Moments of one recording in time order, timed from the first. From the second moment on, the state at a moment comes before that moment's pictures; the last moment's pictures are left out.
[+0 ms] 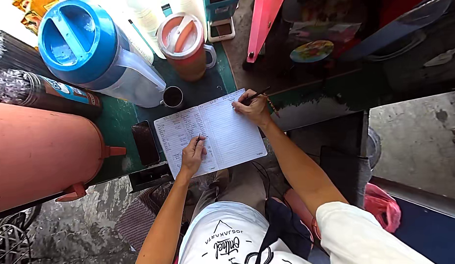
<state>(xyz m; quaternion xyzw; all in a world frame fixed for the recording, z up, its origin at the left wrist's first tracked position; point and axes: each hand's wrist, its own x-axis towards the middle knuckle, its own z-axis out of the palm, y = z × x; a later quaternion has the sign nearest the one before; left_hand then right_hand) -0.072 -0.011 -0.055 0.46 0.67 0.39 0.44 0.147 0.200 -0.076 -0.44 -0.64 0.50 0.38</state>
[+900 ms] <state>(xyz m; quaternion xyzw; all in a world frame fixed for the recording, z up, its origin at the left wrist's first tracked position) -0.072 -0.009 -0.055 0.44 0.67 0.40 0.45 0.149 0.201 -0.076 -0.45 -0.65 0.47 0.39</state>
